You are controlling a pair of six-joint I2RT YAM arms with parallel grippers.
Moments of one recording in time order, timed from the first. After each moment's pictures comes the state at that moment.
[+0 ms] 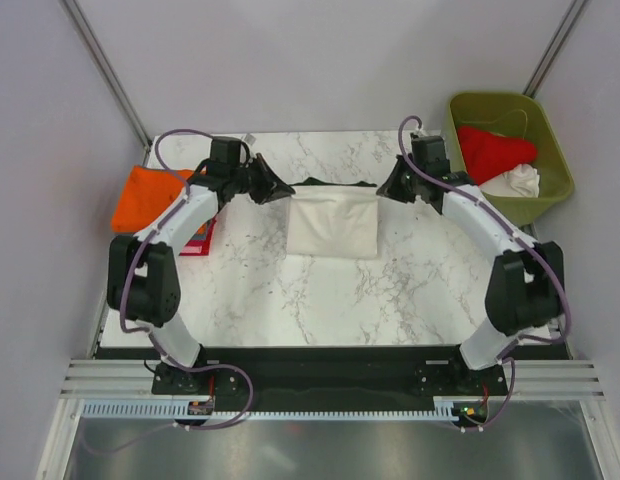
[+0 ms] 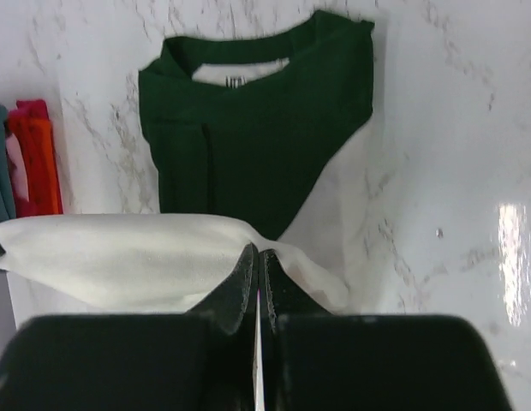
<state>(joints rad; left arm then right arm) -0.26 1.65 1.26 -0.29 0.51 -0.80 0.25 1.59 1.26 -0.38 -0.17 0.60</state>
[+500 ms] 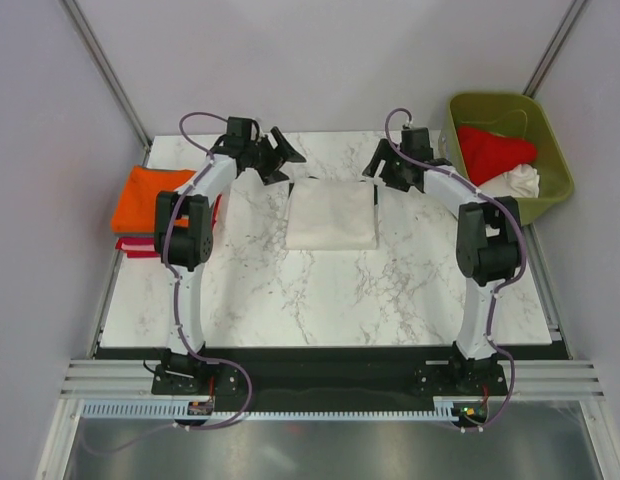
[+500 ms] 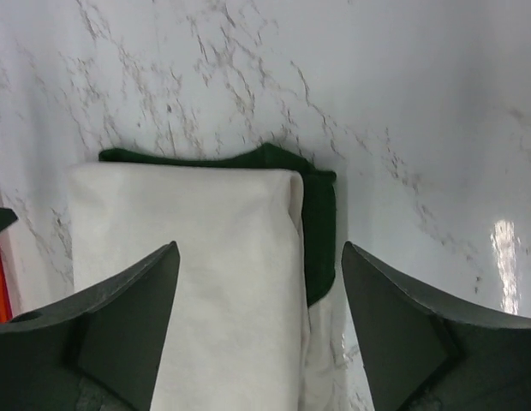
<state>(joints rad) -0.19 2.29 1.90 -0.33 0.56 -0.79 0.20 2.08 1.62 -0.24 -0.16 0.57</state>
